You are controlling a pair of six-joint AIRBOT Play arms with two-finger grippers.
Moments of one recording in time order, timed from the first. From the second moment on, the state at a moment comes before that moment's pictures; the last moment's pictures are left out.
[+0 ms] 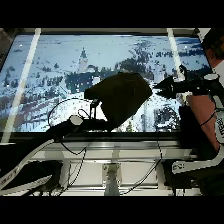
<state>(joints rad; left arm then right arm) -0.68 -1.28 0.60 0.26 -0.49 -0.86 -0.33 -1.59 1.23 -0.58 1.45 1.24</state>
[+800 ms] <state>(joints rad) -0.71 -1.42 0.75 0.23 -0.53 -0.82 -0.33 -1.59 1.23 -0.60 1.41 1.22</state>
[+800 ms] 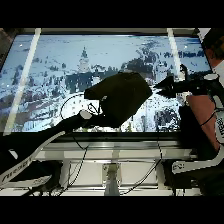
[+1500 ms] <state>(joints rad) -0.30 -0.94 0.76 1.02 -0.65 -1.28 -0.15 -1.71 1.23 -0.74 1.33 1.03</state>
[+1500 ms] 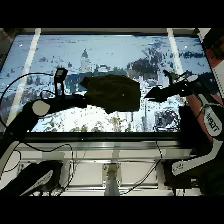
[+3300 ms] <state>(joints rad) -0.26 -0.93 0.76 1.09 -0.68 -1.33 0.02 -1.68 1.06 -0.69 1.36 0.90</state>
